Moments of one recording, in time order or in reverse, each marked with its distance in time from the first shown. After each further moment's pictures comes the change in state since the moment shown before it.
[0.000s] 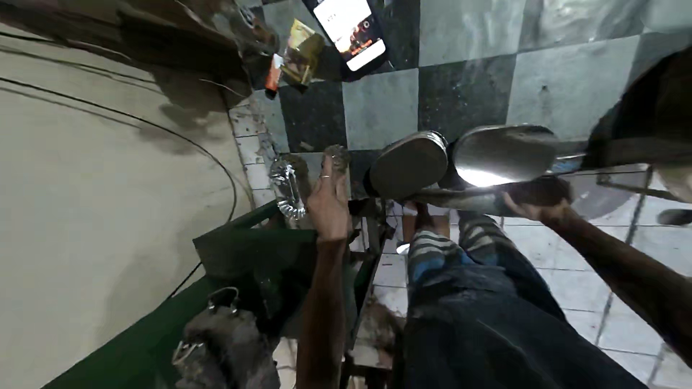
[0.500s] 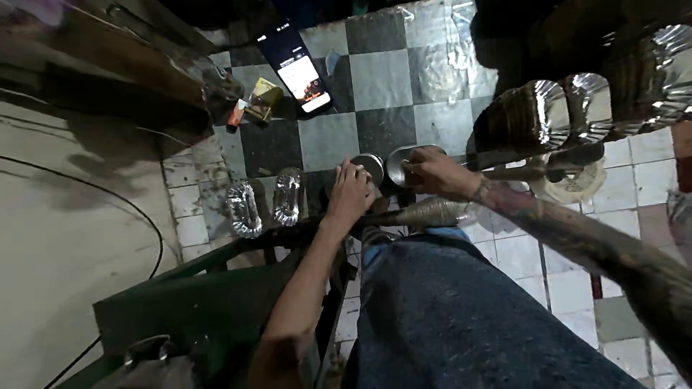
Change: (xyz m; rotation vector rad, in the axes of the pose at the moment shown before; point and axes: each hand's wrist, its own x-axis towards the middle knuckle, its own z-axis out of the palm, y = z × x) left_hand -0.001 0.089 0.031 -0.112 -0.145 0.819; right_hand 0.014 -0.135 -0.161 -0.115 0.064 -0.469
